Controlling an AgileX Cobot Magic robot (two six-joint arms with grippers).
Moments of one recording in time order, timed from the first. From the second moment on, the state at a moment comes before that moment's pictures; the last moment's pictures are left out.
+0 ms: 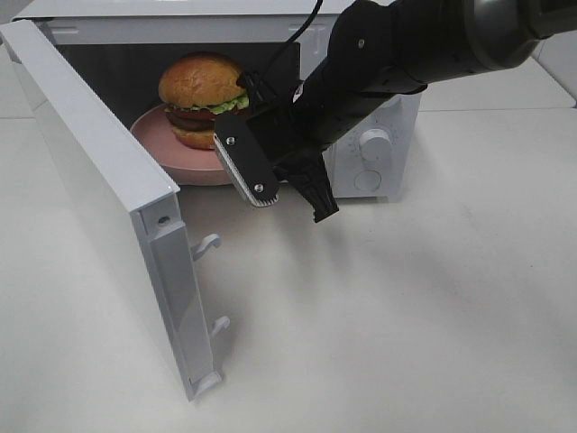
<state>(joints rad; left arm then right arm) 0.09 0.00 -0.50 -0.02 1.05 0.09 0.62 1.99 -1.36 0.27 0.33 -1.86</state>
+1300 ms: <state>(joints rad) 0.09 0.00 -0.50 -0.02 1.05 0.09 0.61 1.78 -1.11 0.33 0.28 -1.95</state>
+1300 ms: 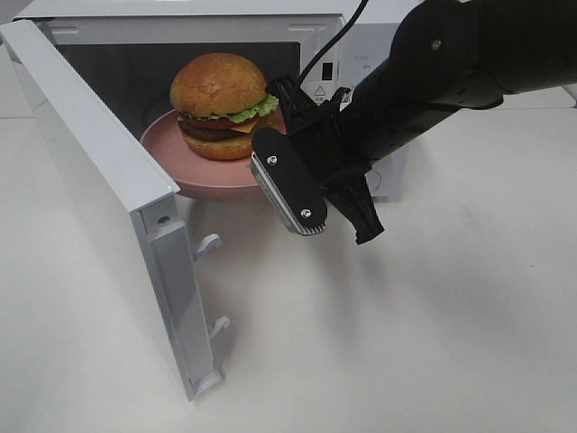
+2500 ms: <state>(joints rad) 0.09 0.00 -0.50 -0.02 1.05 0.09 0.61 1.50 -0.88 0.11 0.29 -1.67</state>
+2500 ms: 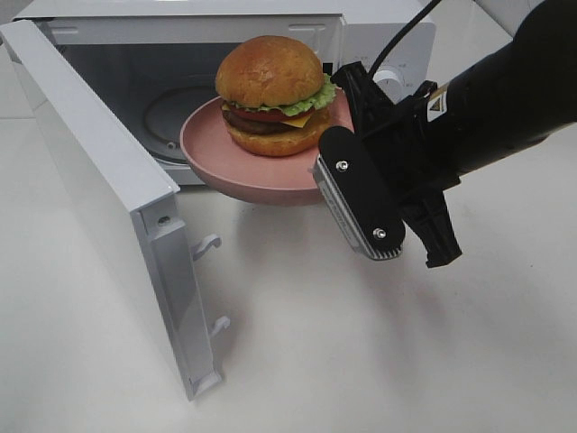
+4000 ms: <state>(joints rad) 0.09 0.00 -0.50 -0.02 1.05 0.09 0.61 0.90 -0.60 -0.23 0.62 -1.22</state>
